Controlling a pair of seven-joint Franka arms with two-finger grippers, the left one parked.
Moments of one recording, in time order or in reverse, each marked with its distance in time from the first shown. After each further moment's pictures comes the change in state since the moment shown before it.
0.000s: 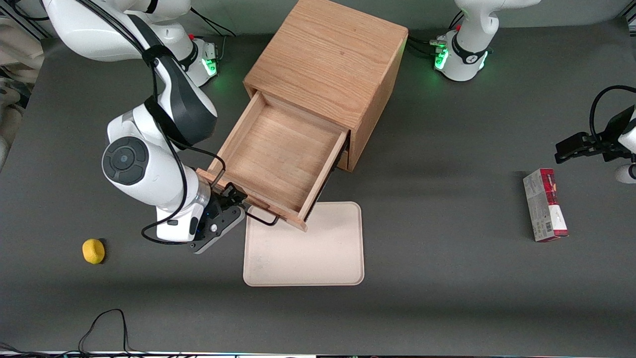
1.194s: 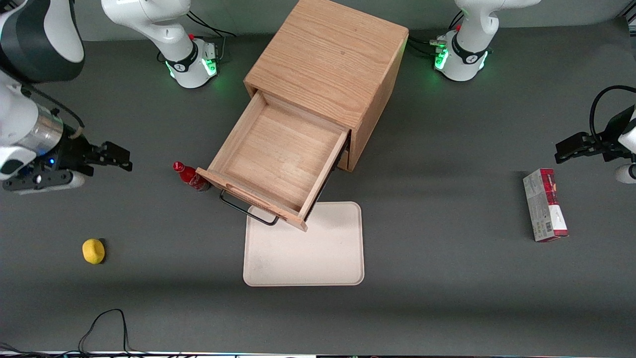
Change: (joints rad) arm -0.002 -0.558 -0.405 -0.460 0.129 -0.137 0.229
